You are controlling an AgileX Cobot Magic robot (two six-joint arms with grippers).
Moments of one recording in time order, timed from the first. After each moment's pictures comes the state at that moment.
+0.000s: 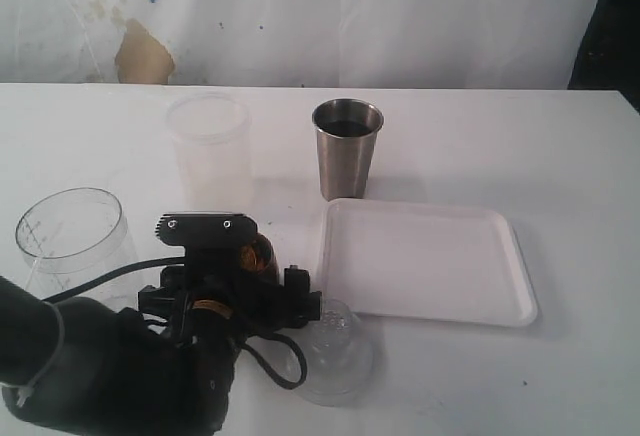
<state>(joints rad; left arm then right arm) -1.05 1.94 -0.72 -1.16 -0.77 0.35 -0.01 0.01 -0.01 0.26 0.23 0.11</state>
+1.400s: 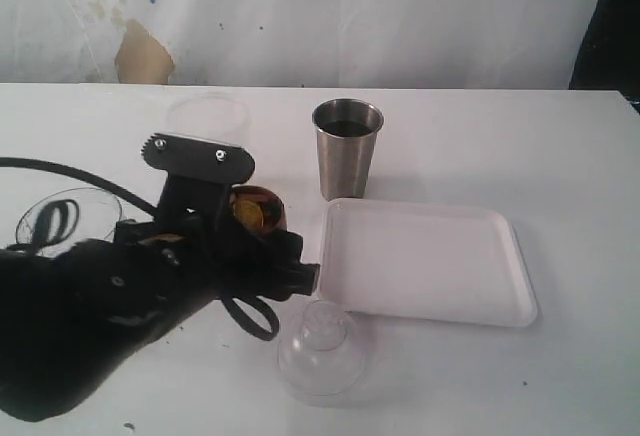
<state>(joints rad) -1.02 1.59 -0.73 -1.45 -0.54 0.98 -0.01 0.01 -0.01 0.26 0.23 0.11</state>
